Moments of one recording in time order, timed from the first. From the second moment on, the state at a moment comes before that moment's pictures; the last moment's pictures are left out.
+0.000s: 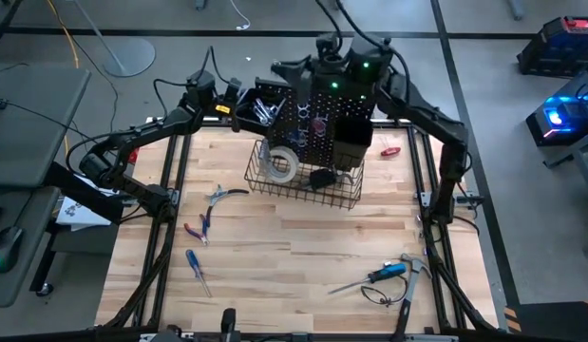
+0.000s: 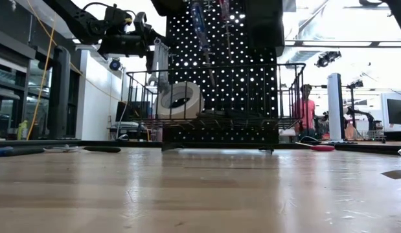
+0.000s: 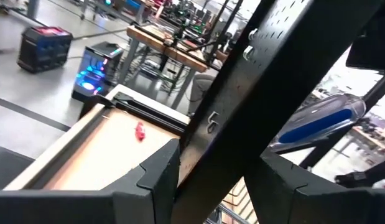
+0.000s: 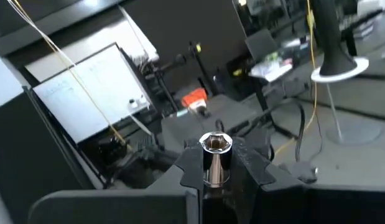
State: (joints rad) left arm 0.88 1.44 0.93 0.41 0.92 -0.39; right arm -0.30 1.87 2.35 -0.45 -0.06 0.45
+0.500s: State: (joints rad) left arm 0.83 1.44 0.93 0.41 0.93 -0.41; right arm -0.21 1.86 2.25 -0.50 -0.09 0.57
